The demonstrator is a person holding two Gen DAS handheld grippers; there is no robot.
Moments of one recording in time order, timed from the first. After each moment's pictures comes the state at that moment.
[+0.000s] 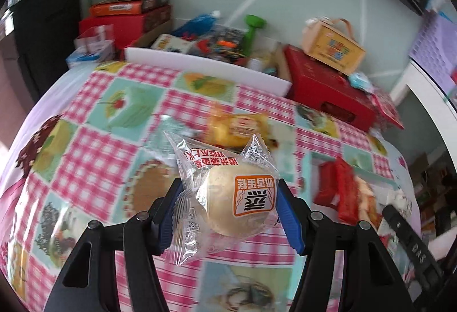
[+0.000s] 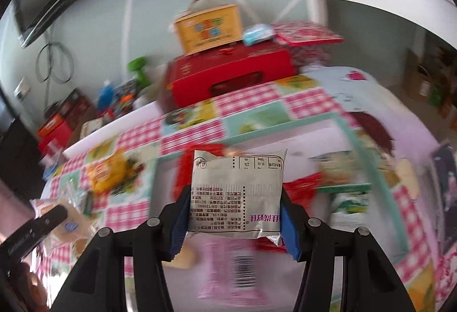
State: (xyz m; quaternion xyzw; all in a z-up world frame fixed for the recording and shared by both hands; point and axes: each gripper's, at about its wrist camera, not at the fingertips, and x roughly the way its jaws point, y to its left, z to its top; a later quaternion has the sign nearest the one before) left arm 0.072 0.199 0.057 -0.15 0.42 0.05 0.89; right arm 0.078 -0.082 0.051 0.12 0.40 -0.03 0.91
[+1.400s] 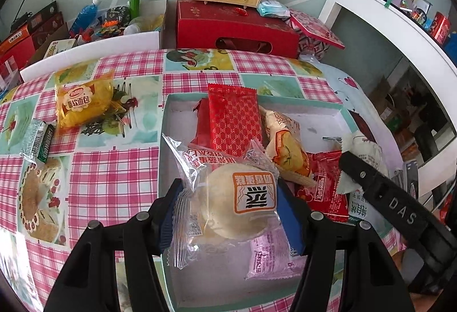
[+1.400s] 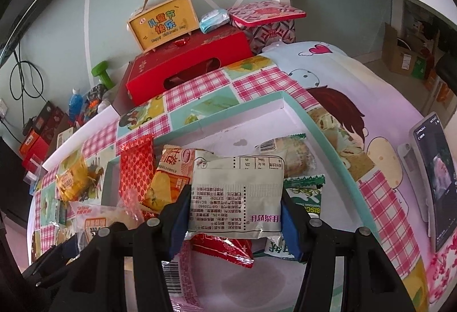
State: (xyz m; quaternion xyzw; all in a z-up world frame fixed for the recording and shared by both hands) left arm 0.098 0.044 0.018 -0.06 0.48 -0.11 0.87; right arm 0.083 -0.136 0.024 0.15 0.43 -0.07 0.89
